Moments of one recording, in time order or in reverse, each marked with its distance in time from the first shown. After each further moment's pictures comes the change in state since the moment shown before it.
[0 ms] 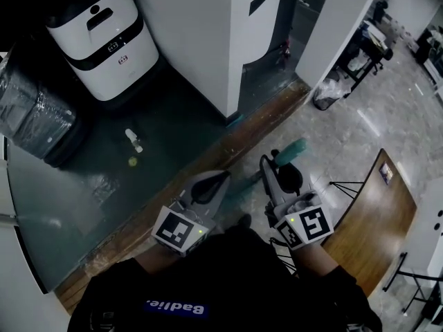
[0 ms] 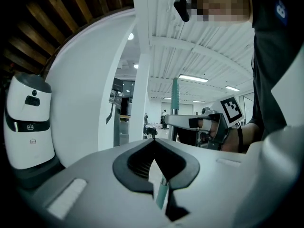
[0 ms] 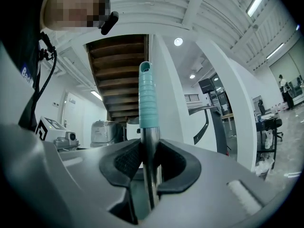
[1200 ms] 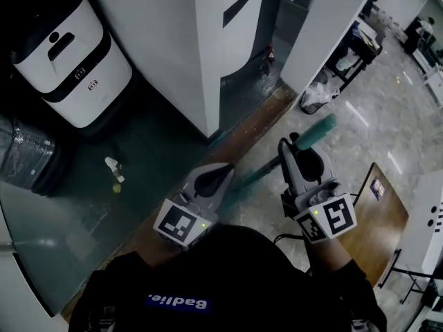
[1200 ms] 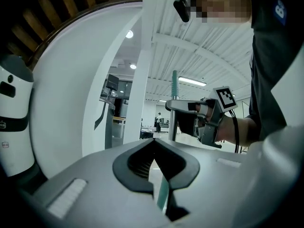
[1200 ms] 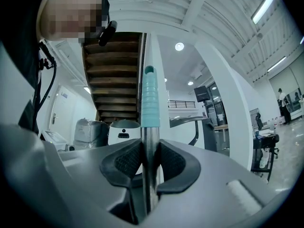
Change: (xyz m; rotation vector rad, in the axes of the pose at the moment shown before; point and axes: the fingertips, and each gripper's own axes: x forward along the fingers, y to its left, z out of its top) left arm 0.168 0.088 0.023 -0.018 -0.027 -0.103; right arm 0.102 -0.159 0.071 -0.084 -0.039 -0.069
